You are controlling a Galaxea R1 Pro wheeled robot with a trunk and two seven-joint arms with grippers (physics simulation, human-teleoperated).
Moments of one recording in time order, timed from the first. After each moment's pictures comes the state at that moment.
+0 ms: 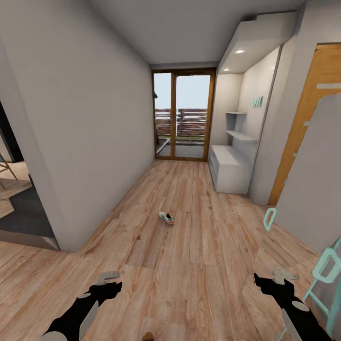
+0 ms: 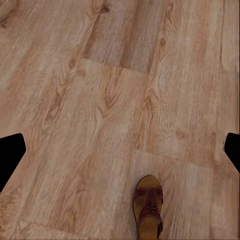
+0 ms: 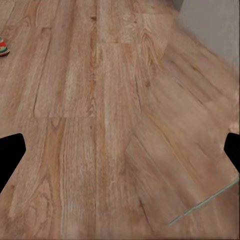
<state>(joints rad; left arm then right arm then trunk) -0.50 0.05 0.04 -0.46 0.08 0.12 -0.04 -0.30 -0.21 -0.14 -0.86 -0.09 0.11 0.01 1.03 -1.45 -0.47</state>
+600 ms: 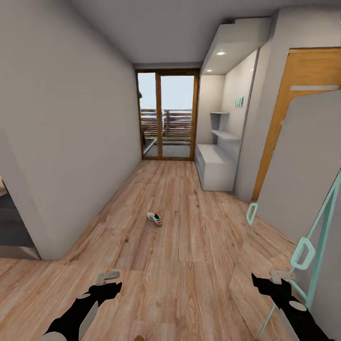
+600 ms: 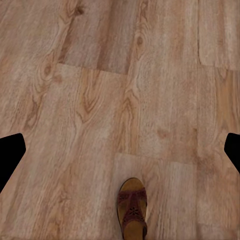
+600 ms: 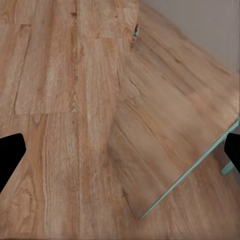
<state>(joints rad) -0.50 0.05 0.04 -0.46 0.08 0.12 -0.04 -0.30 -0.21 -0.12 -0.86 -0.09 0.11 0.01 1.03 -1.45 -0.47</state>
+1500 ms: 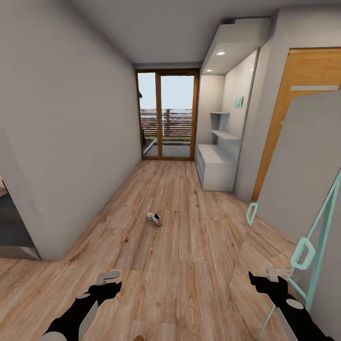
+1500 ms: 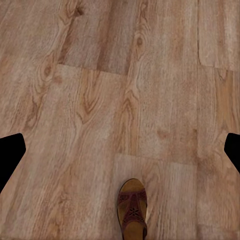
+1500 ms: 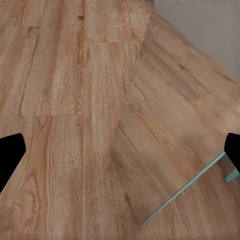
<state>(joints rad) -0.50 0.05 0.04 -0.46 0.08 0.12 -0.04 -0.30 -0.21 -0.08 -0.88 -0.09 0.11 0.01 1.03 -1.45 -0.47</state>
